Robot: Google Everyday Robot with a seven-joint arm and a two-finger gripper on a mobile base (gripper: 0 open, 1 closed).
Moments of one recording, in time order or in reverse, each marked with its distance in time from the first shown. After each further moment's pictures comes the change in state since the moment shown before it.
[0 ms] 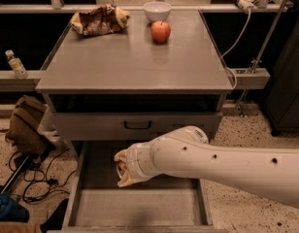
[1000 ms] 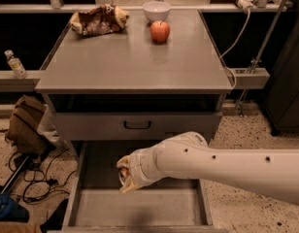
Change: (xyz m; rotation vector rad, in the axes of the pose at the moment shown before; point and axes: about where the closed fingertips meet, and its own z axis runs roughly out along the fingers) arm 0.018 0.022 0.025 -0.057 -0.026 0.054
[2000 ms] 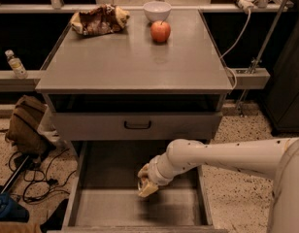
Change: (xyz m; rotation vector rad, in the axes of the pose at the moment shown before) arm 0.135 0.029 0.099 -0.176 0.018 0.329
